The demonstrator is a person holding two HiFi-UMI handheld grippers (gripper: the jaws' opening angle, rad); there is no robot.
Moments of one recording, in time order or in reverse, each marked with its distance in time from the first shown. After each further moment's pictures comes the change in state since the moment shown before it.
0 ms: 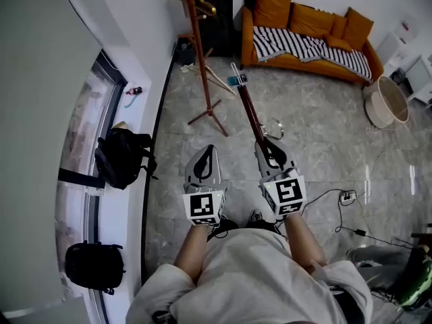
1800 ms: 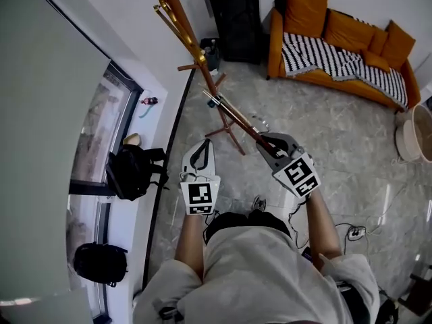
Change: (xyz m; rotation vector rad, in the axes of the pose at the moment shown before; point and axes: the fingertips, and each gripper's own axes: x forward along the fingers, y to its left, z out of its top) left arm 0.260 0.068 -0.010 0.300 0.205 0.107; right arm 0.231 -0.151 -0.025 -0.174 0.132 0.533
